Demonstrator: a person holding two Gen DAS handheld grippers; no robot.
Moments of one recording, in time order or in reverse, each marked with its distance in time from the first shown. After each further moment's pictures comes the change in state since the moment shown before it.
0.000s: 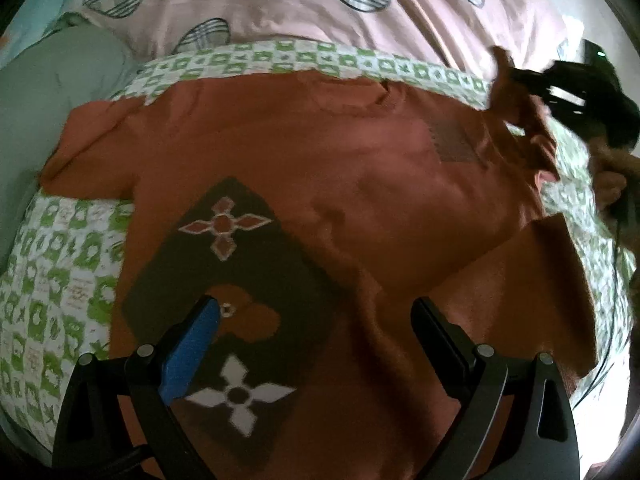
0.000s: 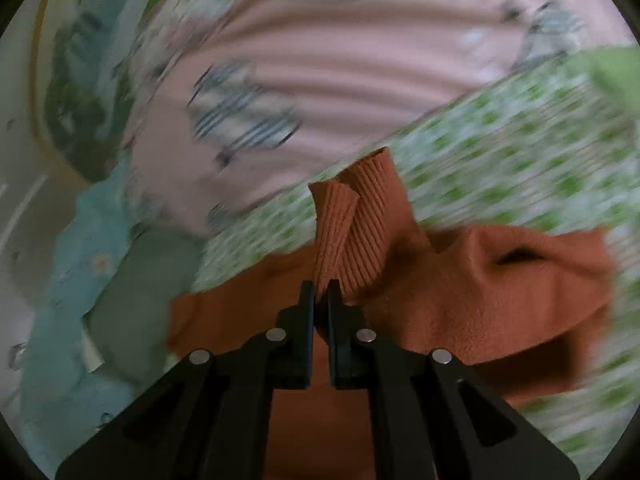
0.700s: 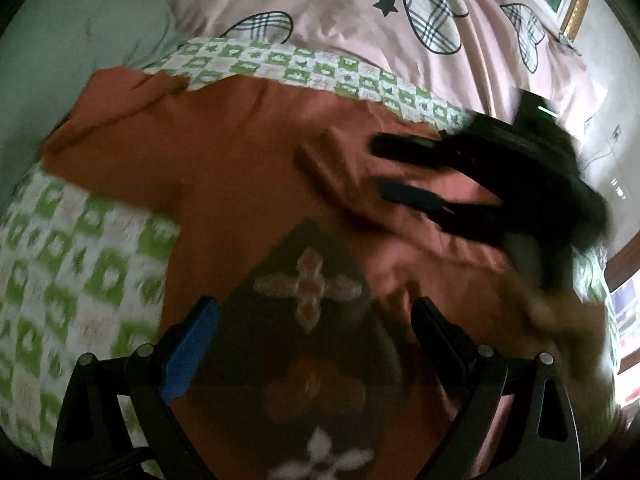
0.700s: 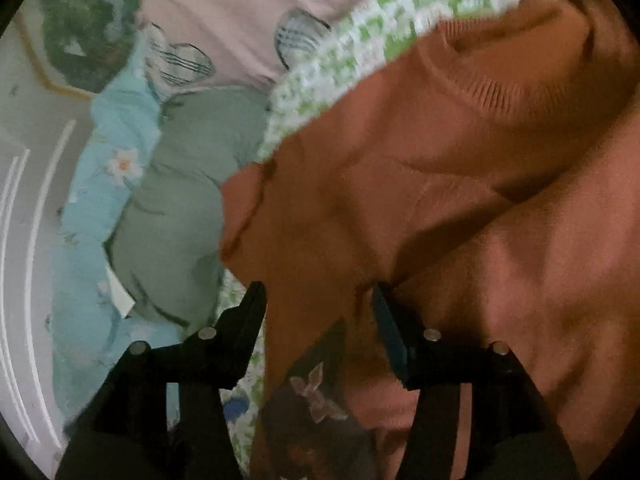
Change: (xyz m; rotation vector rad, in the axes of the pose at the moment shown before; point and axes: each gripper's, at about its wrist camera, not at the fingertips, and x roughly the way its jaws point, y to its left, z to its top) left arm 0.036 0.085 0.052 -0.167 -0.034 -0.089; right arm 0.180 0.096 -0.103 0.036 0.313 0.178
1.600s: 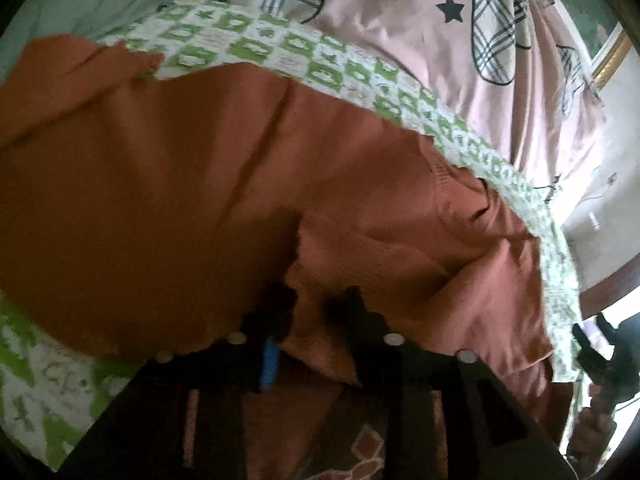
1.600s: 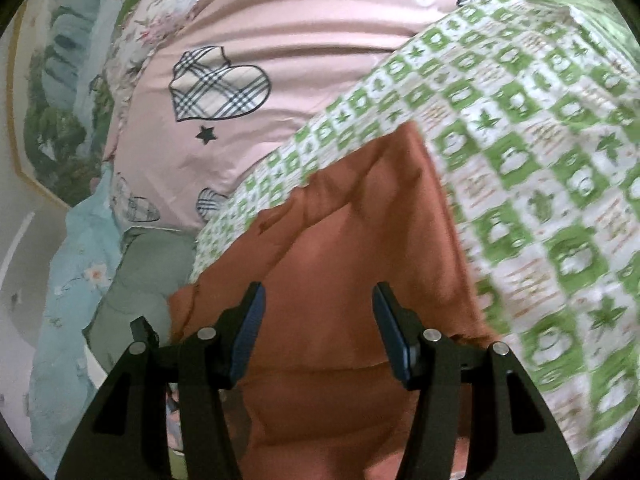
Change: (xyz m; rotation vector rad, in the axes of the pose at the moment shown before) left arm 0.102 0.058 0.087 -0.107 0.057 -0.148; right arm -0.232 -0.073 -0.040 0.136 -0.399 -0.316
